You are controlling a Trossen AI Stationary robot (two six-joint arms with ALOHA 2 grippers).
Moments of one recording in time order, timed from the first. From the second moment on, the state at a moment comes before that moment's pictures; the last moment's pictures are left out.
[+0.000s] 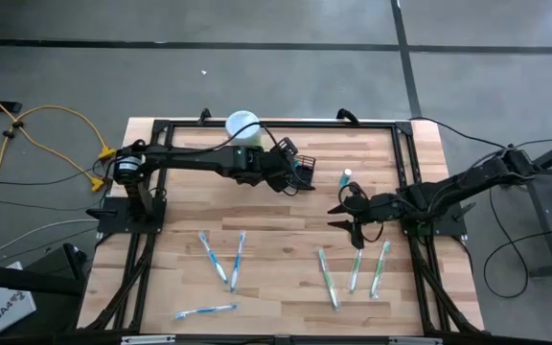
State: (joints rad) left arm 0.10 1.80 1.56 -0.68 -0.63 1.27; right arm 0.28 0.99 0.52 -0.05 0.24 0.27
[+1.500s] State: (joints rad) left arm -0.31 1.80 1.56 -0.46 -0.68 1.43; right arm 0.26 1.15 0.52 0.22 0.19 0.29
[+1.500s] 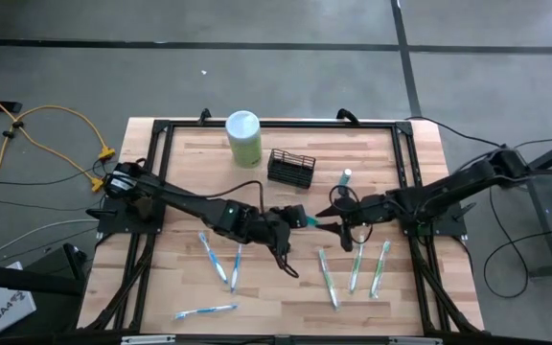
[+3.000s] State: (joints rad) left arm -0.31 1.80 1.56 -0.46 -0.63 1.41; right arm 0.26 1.22 0.52 0.35 0.14 0.28
